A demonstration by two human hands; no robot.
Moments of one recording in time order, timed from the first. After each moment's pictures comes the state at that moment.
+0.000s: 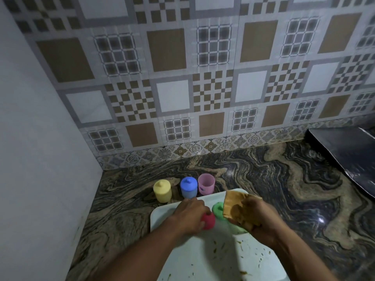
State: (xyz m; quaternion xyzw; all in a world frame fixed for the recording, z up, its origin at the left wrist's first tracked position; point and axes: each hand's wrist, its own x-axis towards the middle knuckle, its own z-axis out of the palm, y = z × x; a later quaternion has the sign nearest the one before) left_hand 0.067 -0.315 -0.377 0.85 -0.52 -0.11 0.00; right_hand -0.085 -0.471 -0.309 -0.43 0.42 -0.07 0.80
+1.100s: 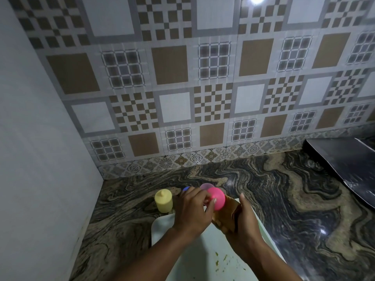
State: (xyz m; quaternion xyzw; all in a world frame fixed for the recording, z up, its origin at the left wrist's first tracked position) left_hand 0.052 -0.323 -0.342 0.83 -0.41 0.18 0.34; right_hand -0.050 -0.430 -0.331 -0.34 0.30 -0.14 0.88
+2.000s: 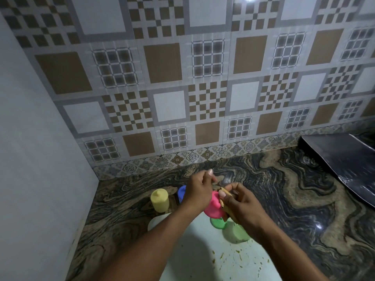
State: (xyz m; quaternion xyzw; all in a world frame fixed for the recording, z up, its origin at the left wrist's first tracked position) left_hand 0.055 -0.368 -0.289 0.79 -0.24 -0.11 0.55; right_hand -0.060 -0.459 -0.299 -0.59 0.17 -0.17 0.77
